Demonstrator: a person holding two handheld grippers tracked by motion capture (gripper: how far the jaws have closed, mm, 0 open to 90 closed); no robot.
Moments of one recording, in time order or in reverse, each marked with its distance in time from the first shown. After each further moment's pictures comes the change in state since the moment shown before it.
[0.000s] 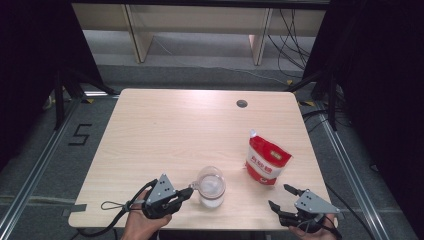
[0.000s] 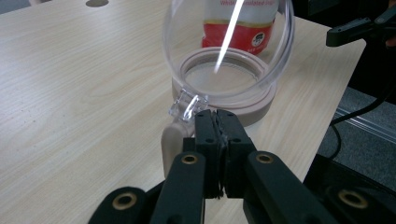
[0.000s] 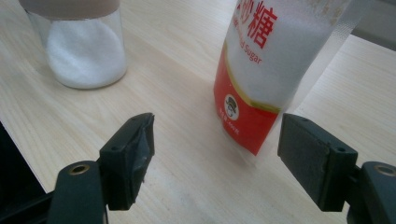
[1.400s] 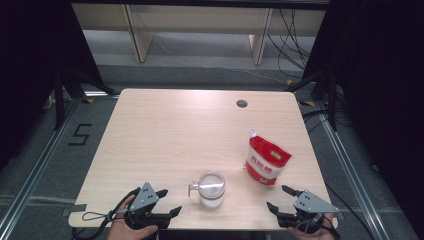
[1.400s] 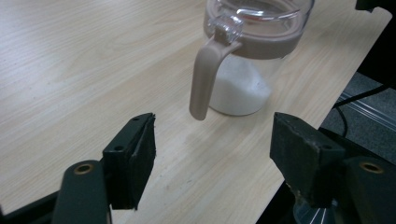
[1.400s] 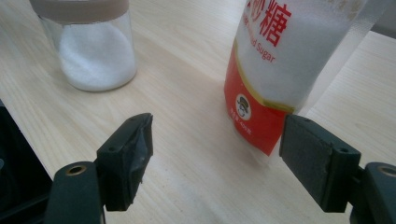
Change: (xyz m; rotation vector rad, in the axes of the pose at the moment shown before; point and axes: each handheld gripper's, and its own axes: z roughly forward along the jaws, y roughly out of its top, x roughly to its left) left arm 0.012 -0.035 -0.029 0.098 0.062 -0.063; right arm 0.003 0.000 0.002 0.007 0.036 0.035
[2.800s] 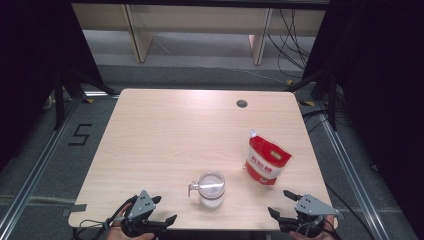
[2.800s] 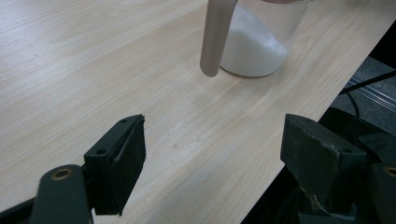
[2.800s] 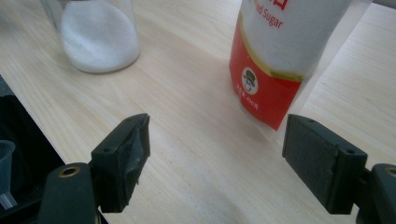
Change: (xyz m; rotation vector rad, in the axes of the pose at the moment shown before) left arm 0.002 -0.026 0.005 0.021 0.011 0.004; right arm 0.003 -0.011 -0.004 0.051 0.006 0.052
